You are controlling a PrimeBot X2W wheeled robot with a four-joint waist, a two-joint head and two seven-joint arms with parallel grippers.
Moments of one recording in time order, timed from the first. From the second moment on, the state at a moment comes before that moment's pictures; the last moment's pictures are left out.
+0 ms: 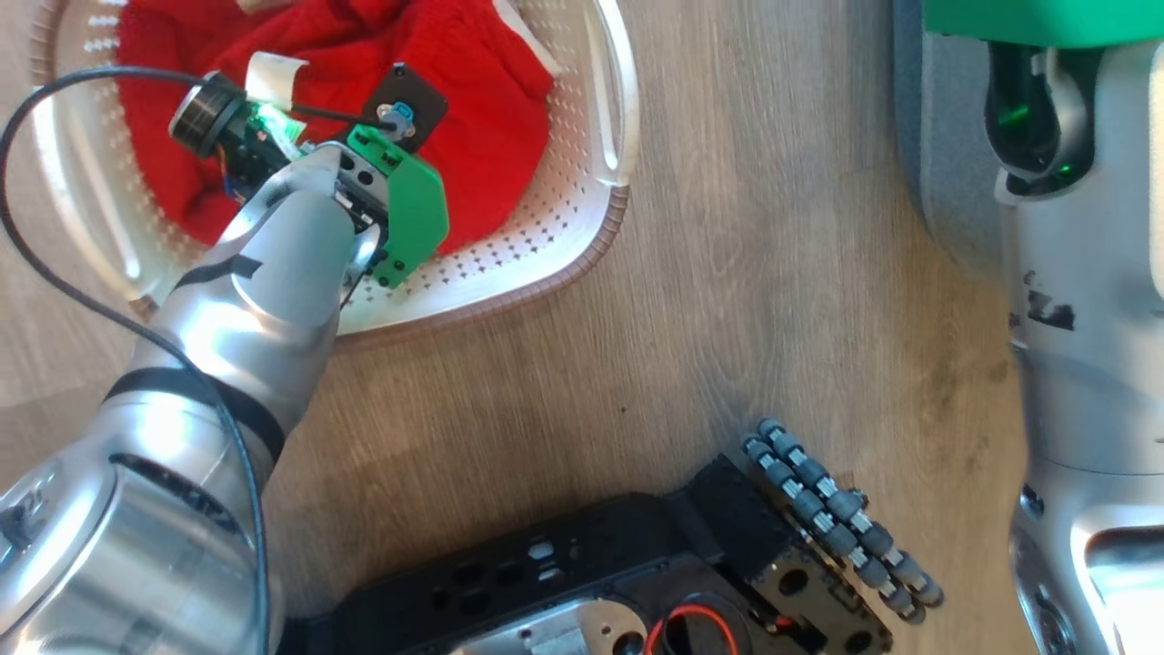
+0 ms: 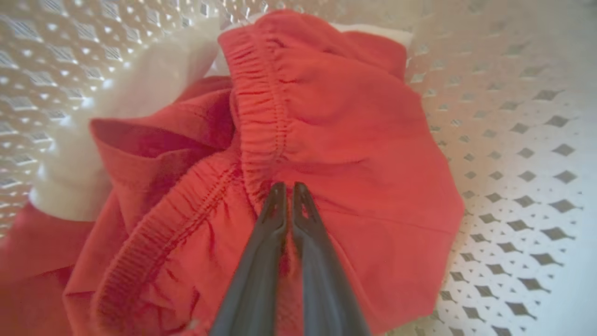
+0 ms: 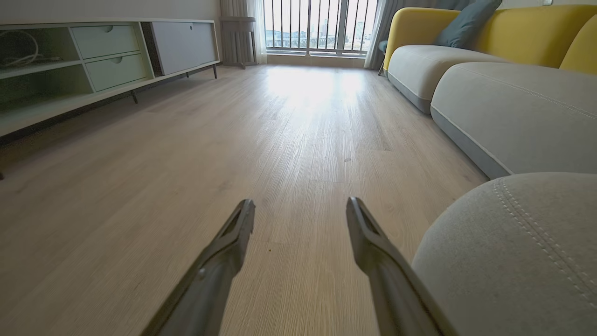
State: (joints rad) left arm -1.17 0.05 -0.90 1.29 -0.27 -0.03 -0.17; right arm -0.95 -0.07 0.11 0.15 0.23 0.13 -0.26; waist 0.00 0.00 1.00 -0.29
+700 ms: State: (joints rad) left arm -0.96 0.04 -0.96 1.01 -0.51 -0.02 -0.25; right arm -0.84 -0.16 0.17 0.31 0.21 0.13 -0.26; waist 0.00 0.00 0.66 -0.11
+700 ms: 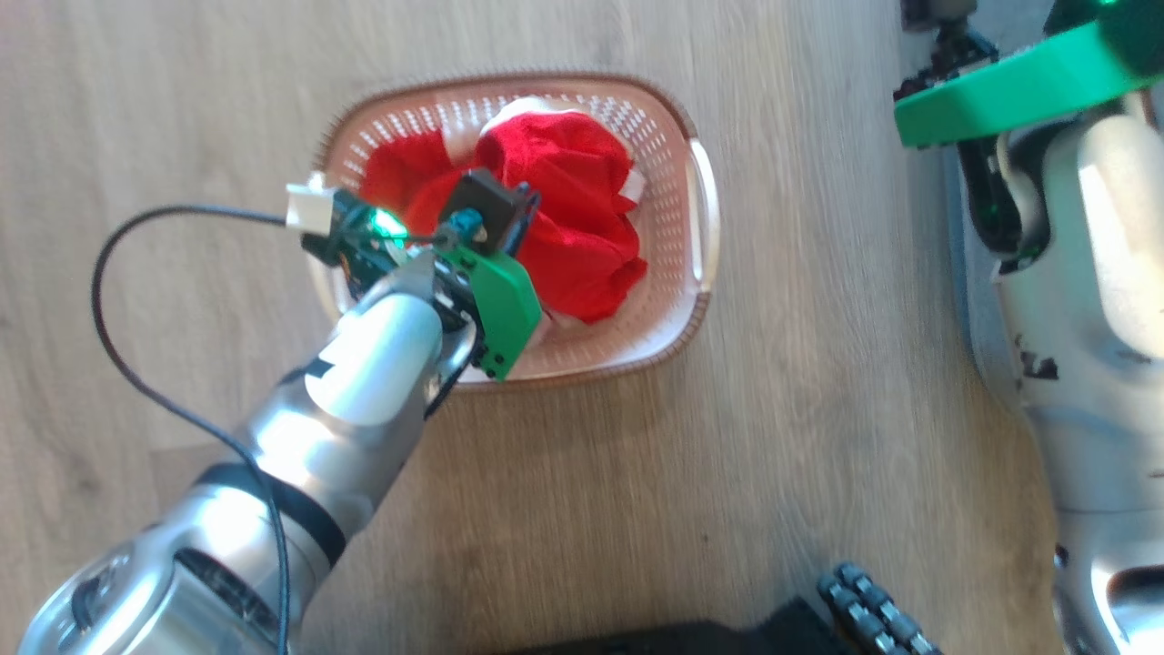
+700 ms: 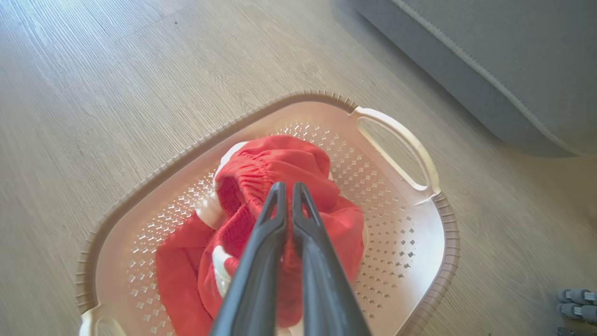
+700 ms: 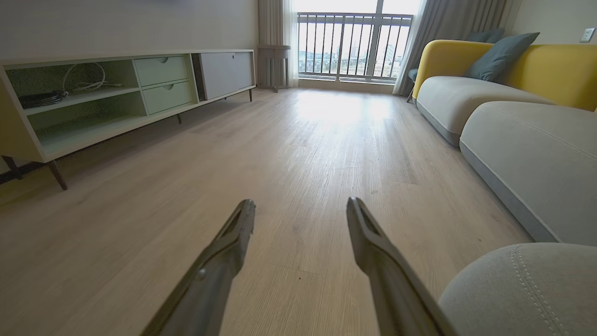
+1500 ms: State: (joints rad) left arm -0.80 0.04 -0.79 0.75 -0.49 0.05 -0.25; right arm -0.59 -0.19 0.19 0.42 0.26 0.13 -0.26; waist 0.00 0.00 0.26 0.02
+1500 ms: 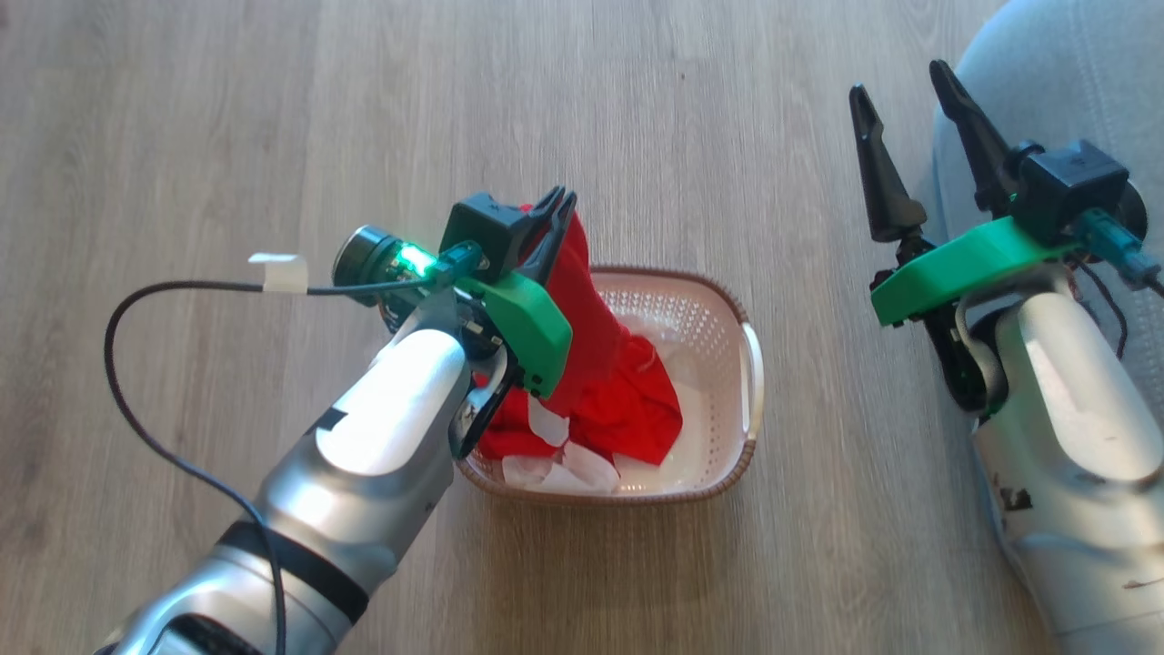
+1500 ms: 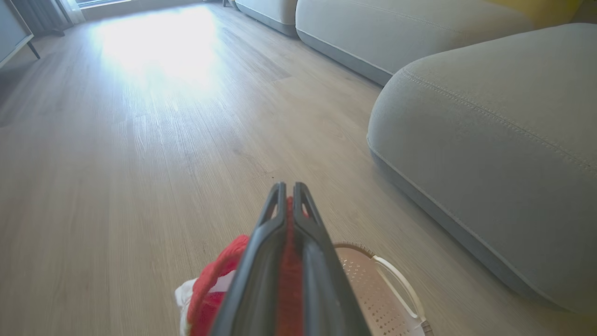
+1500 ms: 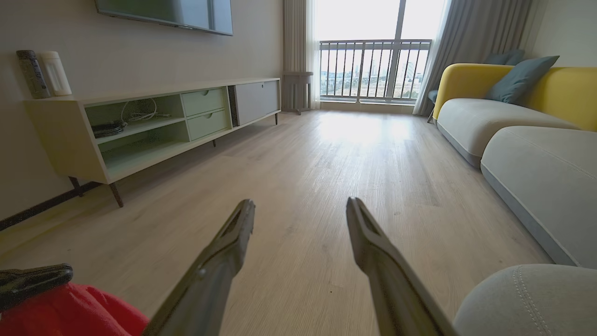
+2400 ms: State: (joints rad) left arm -0.97 0.04 -0.65 0.48 -0.42 0.03 -0.25; right arm -0.49 -0.17 0.18 0.44 0.27 0.13 -0.26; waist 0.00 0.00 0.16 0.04
